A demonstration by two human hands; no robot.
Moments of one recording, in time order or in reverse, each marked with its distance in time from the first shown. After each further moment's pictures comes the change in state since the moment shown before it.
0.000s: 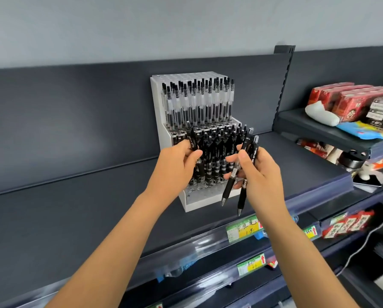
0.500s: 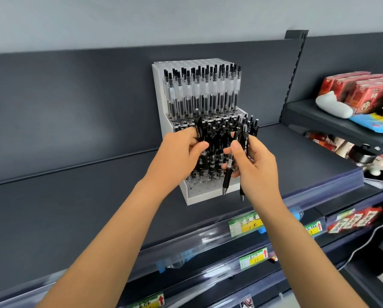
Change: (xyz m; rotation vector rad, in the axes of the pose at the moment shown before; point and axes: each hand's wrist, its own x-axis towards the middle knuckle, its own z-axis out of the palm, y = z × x) left_hand 0.009 0.005 -0.002 0.098 -0.048 0.044; right_hand 0.010 0.010 0.011 -0.057 -0.050 -0.062
